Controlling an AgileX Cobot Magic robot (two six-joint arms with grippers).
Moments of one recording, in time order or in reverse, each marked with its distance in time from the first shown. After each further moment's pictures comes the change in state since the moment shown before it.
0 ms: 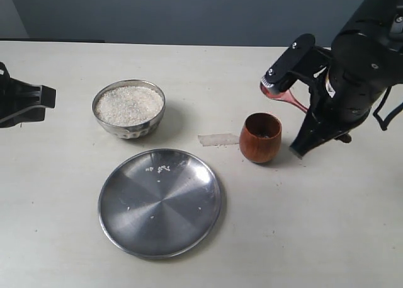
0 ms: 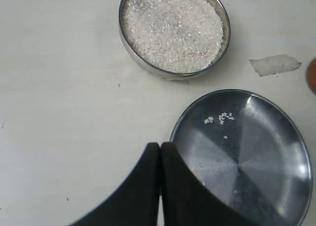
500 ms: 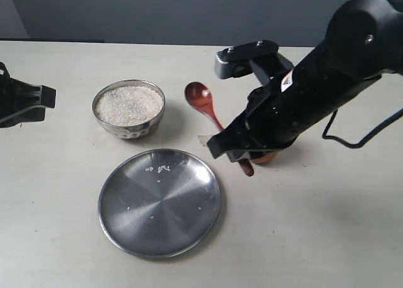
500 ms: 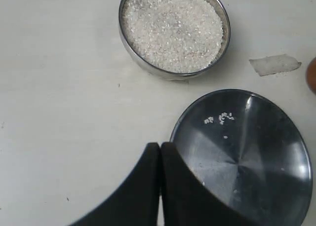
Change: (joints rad) left arm 0.000 0.000 0.000 0.000 0.000 0.000; right arm 0.043 0.000 0.001 0.785 -0.187 -0.220
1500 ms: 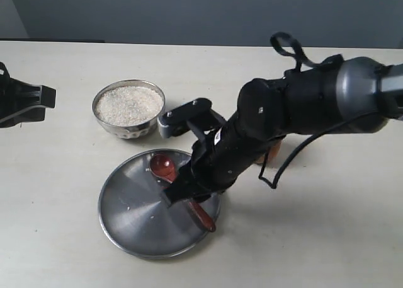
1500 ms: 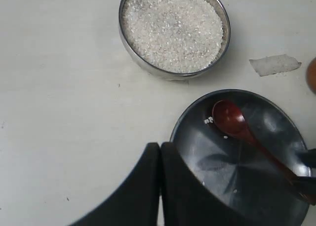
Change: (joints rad) left arm 0.000 0.000 0.000 0.000 0.000 0.000; right arm 0.157 0.284 0.000 0.110 -0.238 -0.131
